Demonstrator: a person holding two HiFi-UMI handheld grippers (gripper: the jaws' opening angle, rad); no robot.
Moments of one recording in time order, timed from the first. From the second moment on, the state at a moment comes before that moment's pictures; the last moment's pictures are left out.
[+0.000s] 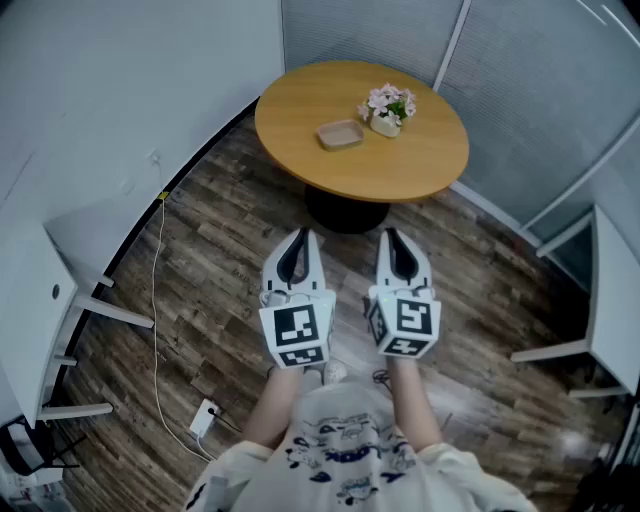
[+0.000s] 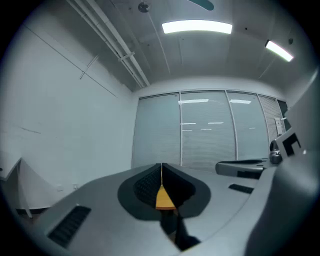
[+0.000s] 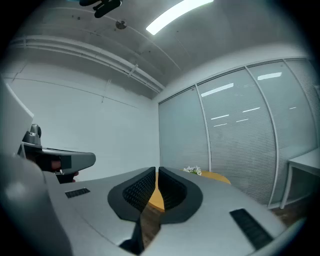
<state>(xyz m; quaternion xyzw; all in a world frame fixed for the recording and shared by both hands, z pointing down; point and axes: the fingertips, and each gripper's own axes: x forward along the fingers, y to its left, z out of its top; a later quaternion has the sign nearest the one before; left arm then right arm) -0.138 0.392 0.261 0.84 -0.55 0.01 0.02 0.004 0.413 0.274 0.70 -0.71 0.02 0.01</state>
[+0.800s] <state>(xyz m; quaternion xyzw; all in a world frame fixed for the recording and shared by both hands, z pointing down) -0.122 0.356 0.280 0.82 -0.57 0.02 0.04 0.026 0.369 0.289 0.69 -0.73 0.03 0.01</state>
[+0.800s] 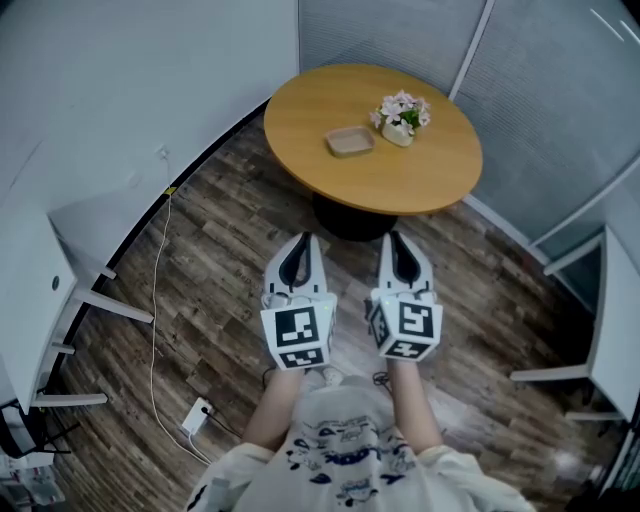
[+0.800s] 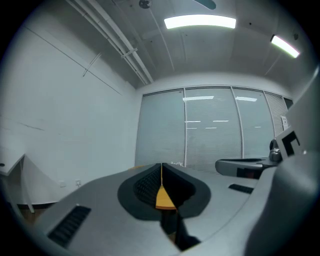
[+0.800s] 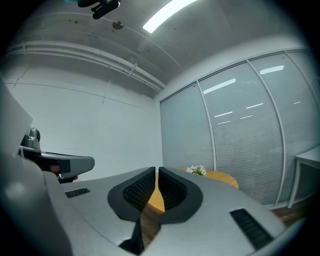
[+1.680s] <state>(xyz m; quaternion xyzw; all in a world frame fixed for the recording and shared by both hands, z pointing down) -0.097 0.215 0.295 0.83 -0.56 0.03 0.05 0.052 0.232 0.304 0.69 -0.72 0.04 0.02</state>
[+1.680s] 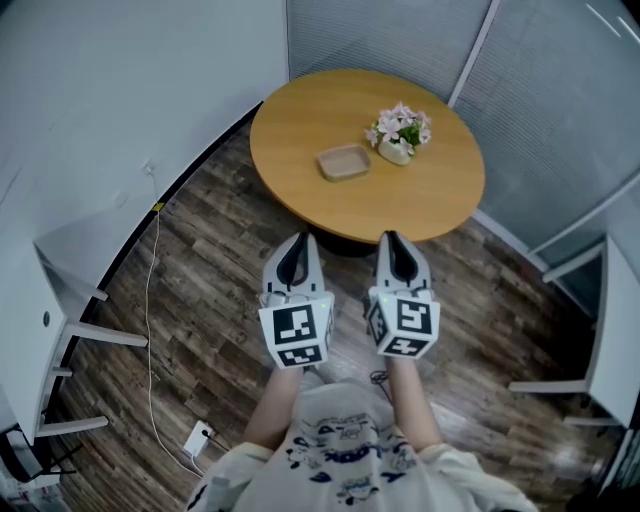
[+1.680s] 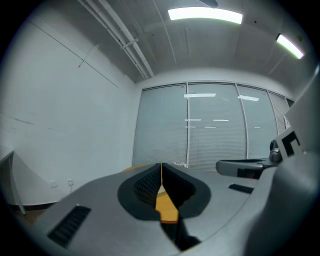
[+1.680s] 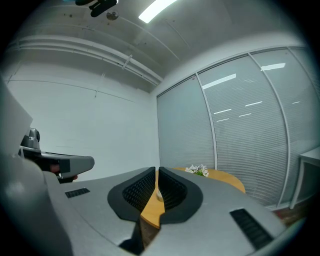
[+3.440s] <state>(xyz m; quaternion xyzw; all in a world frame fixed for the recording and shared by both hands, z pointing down) -0.046 -0.129 0.375 0.82 -0.54 0.10 0.12 0.130 -0.102 0.397 0.72 -0.67 0.13 0.08</state>
